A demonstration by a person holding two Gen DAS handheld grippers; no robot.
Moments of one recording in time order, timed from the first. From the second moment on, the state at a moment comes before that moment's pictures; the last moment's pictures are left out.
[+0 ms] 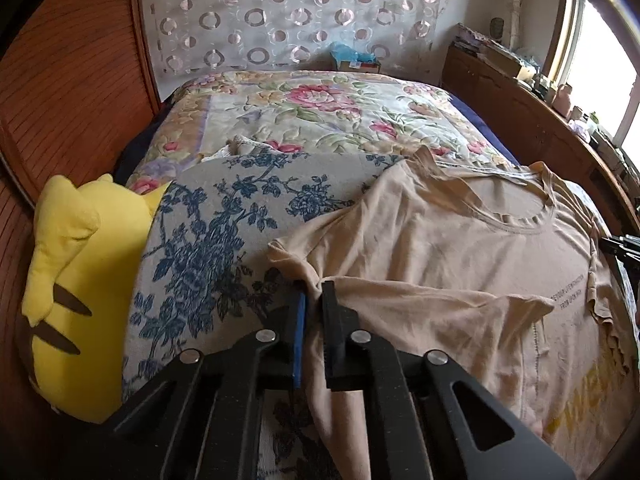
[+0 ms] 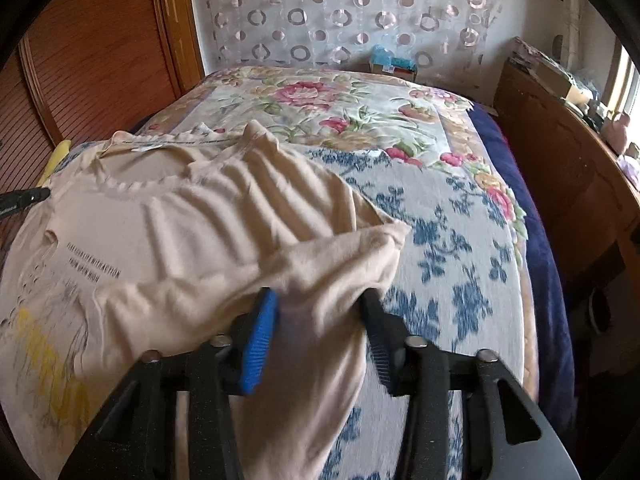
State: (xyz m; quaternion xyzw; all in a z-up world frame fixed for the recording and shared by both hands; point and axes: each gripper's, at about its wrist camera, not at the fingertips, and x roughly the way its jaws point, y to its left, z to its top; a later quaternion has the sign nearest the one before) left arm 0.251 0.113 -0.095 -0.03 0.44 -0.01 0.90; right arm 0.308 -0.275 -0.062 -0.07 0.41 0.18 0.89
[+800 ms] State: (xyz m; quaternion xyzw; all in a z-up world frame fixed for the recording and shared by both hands) left arm 0.013 0.094 -0.015 -0.08 0.28 -0.07 0.96; right arm 0.083 -0.346 -0.015 -0.01 0.26 0.28 0.92
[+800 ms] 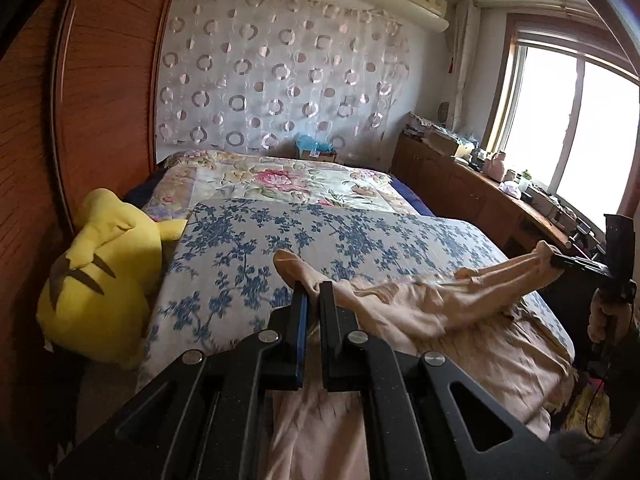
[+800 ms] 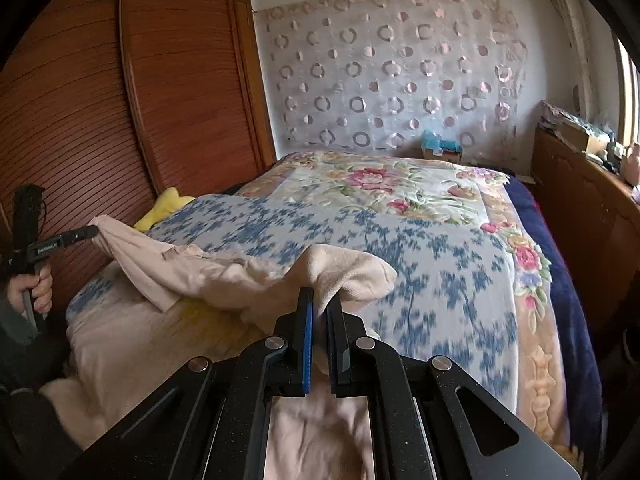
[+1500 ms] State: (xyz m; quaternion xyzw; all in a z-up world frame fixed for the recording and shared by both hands) left arm -0.046 0.095 -0.017 -0.04 0.30 -0.06 0.95; right arm -0.016 -0.365 0.002 -0.06 0.34 0.26 0.90
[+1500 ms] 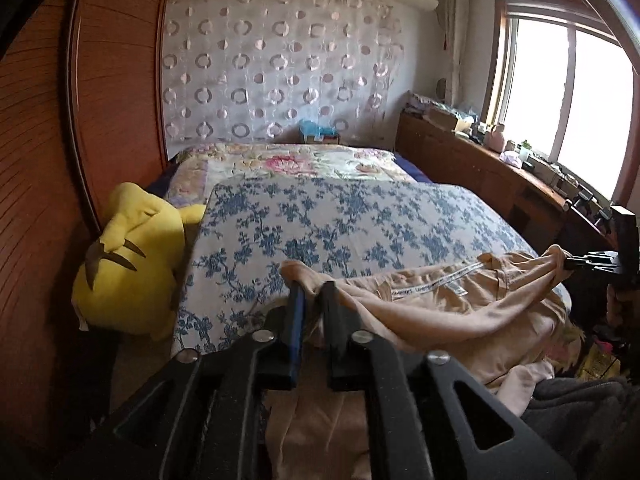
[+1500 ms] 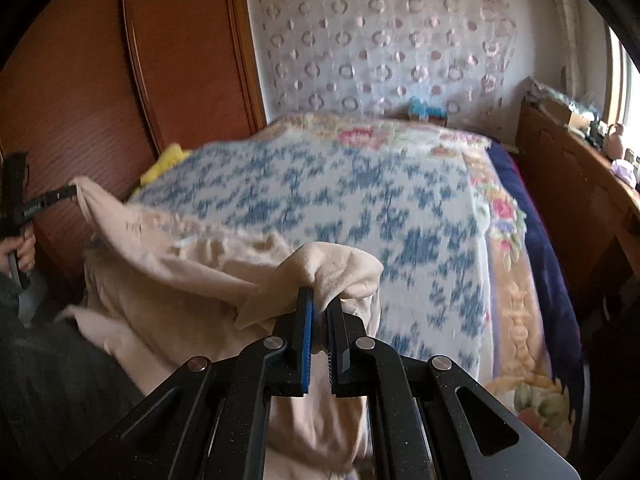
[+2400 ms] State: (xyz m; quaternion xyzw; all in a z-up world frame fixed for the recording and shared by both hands) left arm 0.057 0.123 -0.075 -0.01 0.37 -0.02 0.93; right arm 0.083 -0.352 -0.044 -0.04 0.39 0.22 0.89
